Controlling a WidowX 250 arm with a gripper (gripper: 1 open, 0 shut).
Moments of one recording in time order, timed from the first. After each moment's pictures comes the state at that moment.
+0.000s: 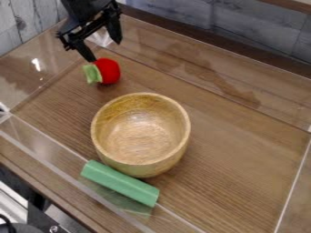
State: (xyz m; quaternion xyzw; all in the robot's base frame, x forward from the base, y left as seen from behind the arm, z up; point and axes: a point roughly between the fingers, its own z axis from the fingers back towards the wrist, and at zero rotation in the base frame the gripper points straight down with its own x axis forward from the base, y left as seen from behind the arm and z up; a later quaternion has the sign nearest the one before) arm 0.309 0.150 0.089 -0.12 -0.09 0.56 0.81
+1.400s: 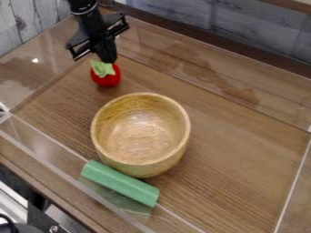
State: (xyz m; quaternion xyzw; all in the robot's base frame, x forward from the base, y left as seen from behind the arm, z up) arm 0.324 0.156 0.059 -0.09 -0.12 0.53 0.84
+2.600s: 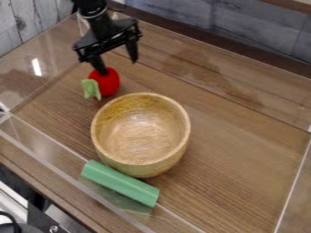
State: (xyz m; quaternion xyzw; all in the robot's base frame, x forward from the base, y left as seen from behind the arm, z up) arm 0.317 0.117 0.074 -0.09 -0.13 0.43 0.89
